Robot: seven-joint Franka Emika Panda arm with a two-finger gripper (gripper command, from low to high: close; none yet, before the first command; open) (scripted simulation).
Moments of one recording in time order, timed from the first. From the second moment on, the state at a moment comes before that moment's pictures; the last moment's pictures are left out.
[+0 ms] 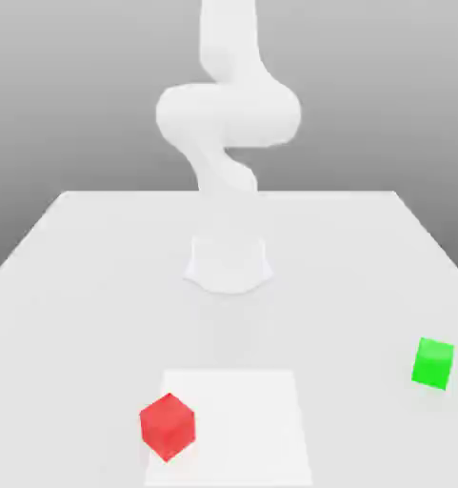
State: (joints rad) arm -0.04 -0.71 0.02 -2.33 -0.01 2.34 0.87
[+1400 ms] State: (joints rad) arm -0.23 0.14 0.07 -2.60 -0.02 2.74 1.40
